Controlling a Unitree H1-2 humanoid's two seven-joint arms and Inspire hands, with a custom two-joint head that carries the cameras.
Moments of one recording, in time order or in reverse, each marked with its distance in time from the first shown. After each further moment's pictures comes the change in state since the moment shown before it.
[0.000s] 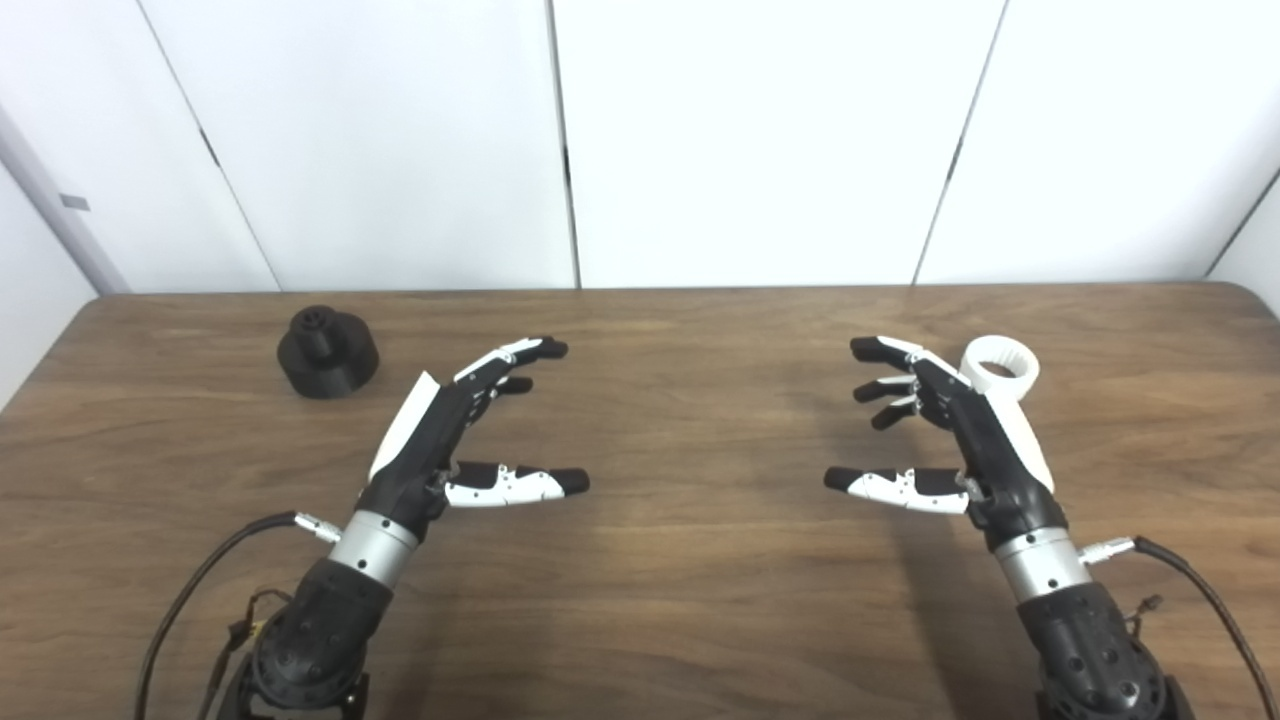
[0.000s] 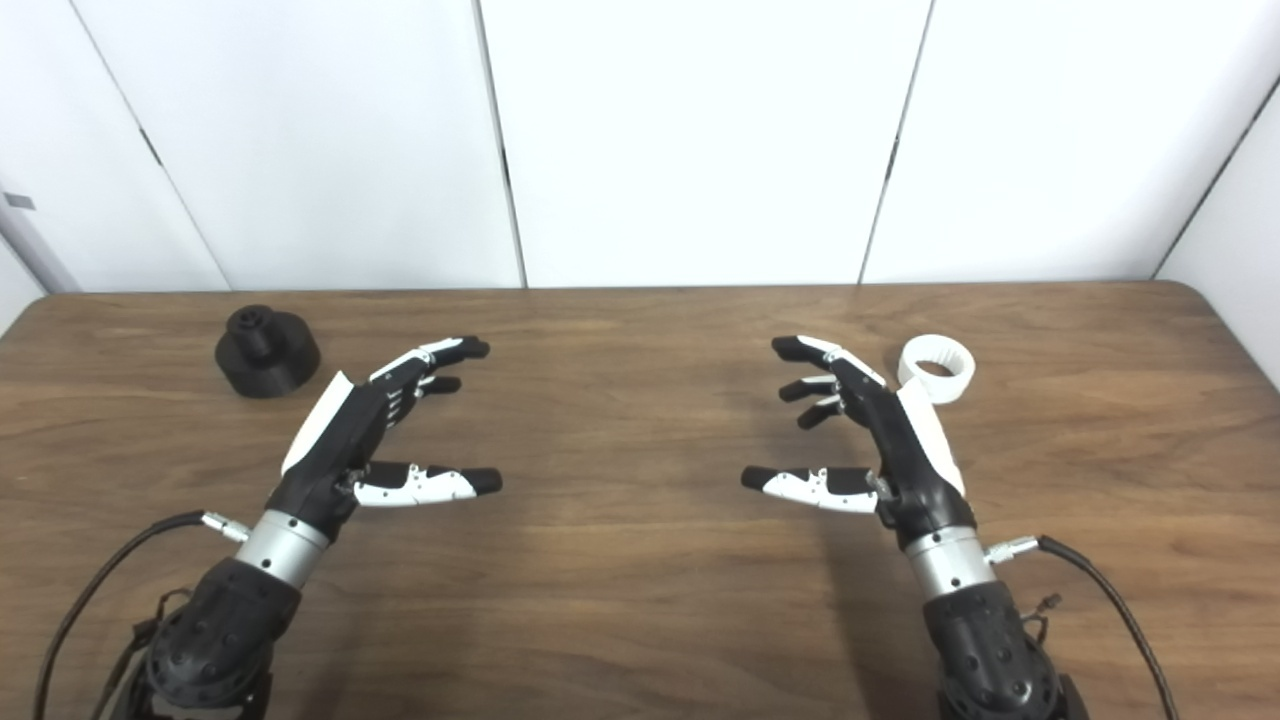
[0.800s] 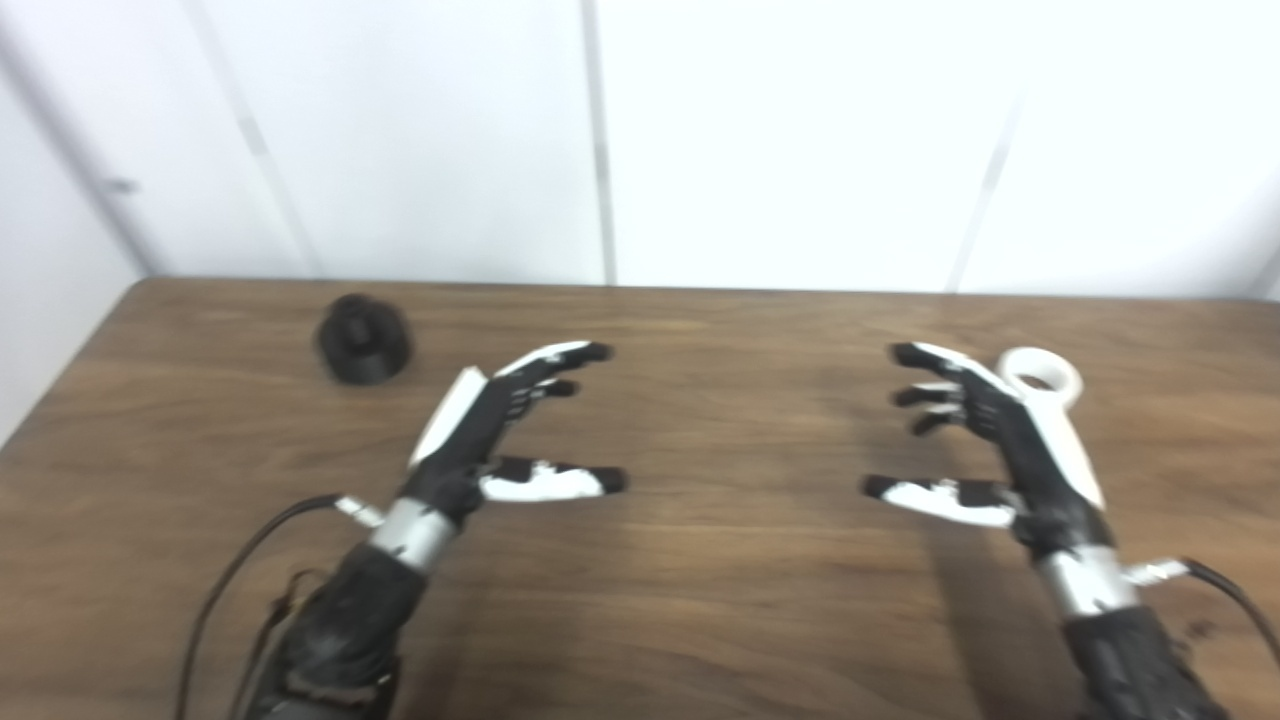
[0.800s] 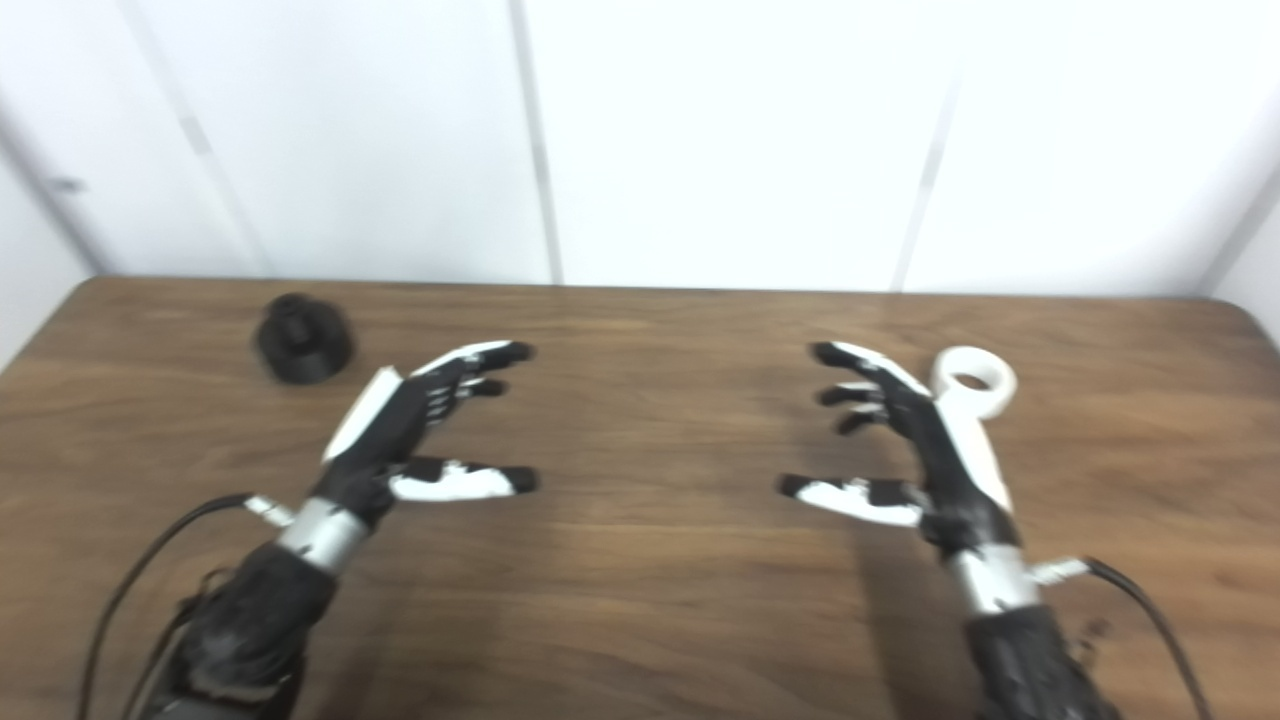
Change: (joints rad) left arm -0.001 -0.024 -0.025 0.004 -0.001 0.002 -0.018; right arm 0.000 -0.038 -0.021 -0.003 0.031 -0.001 0.017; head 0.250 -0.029
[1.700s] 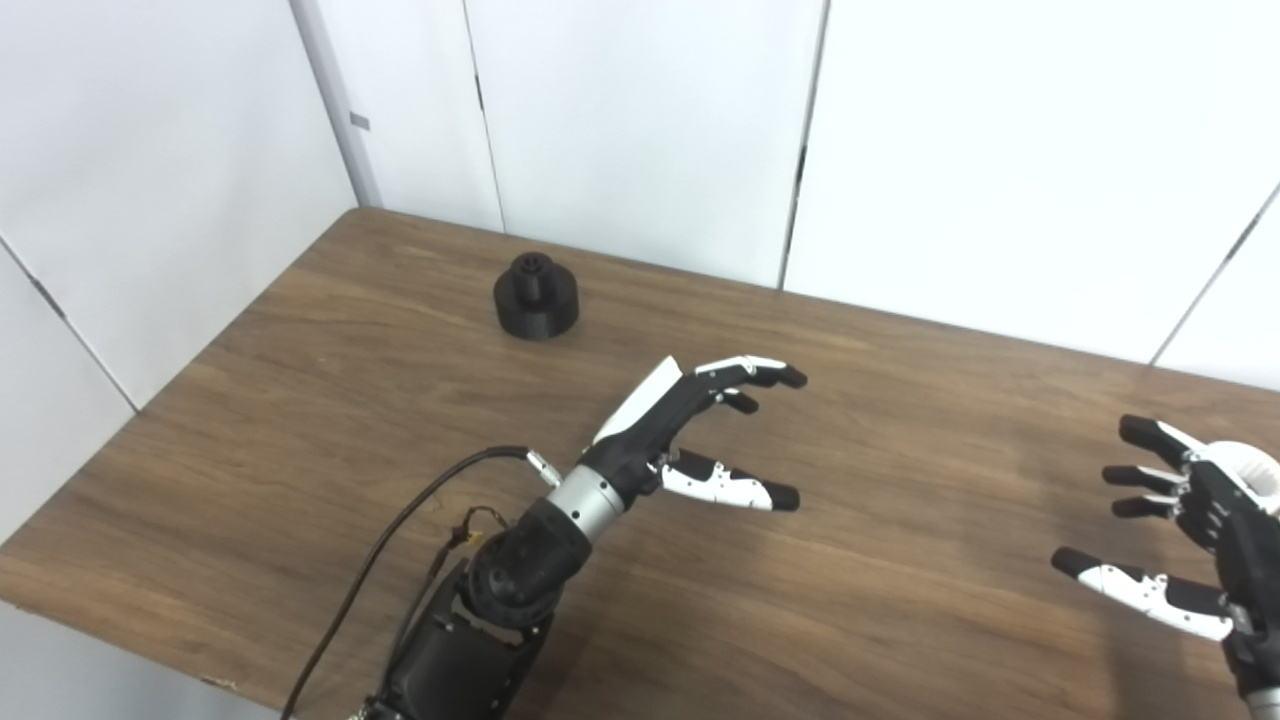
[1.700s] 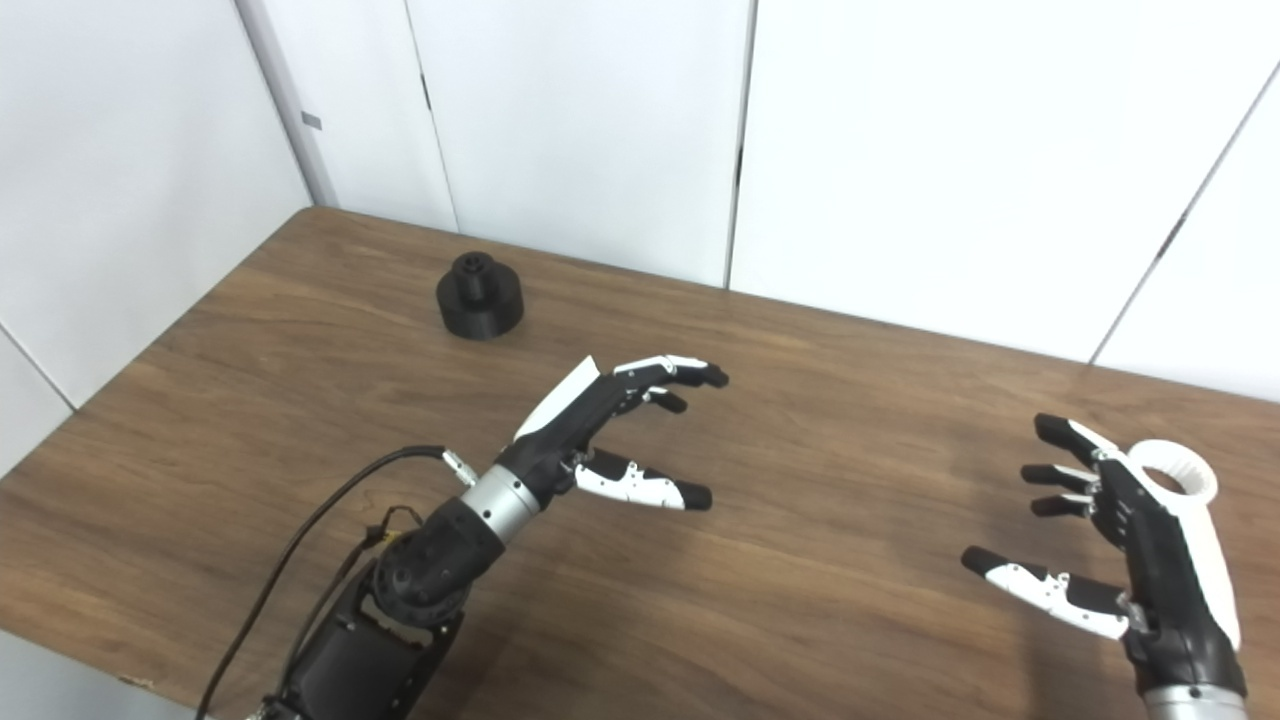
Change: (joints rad) left arm -0.003 -0.038 -0.027 0.037 0.198 -0.055 0.102; right arm 0.012 -0.025 -0.022 0.002 0.081 0.039 0.026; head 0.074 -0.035
